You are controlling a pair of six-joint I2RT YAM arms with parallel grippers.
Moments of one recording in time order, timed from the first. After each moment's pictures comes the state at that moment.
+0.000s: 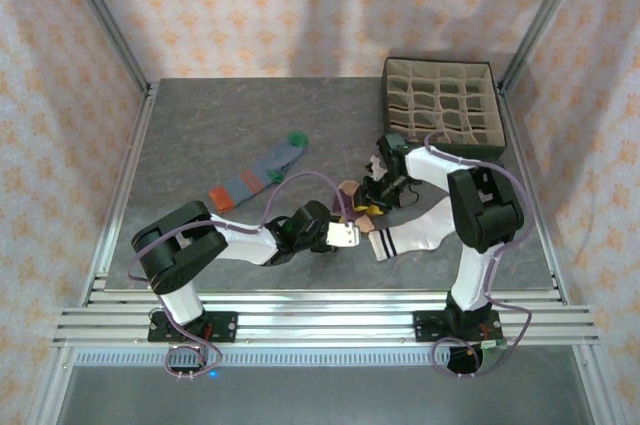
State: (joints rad) left arm -0.90 1.72 0.66 0.42 -0.05 0.75; right arm 0.35 1.91 1.19 -0.74 -0.57 0.39
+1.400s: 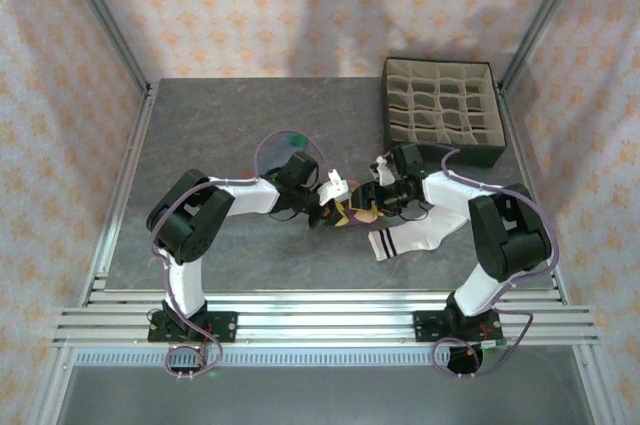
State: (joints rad) left arm -0.57 1.91 1.02 -0.05 0.75 0.36; right arm 0.34 1.66 0.88 -0.36 -0.70 0.37
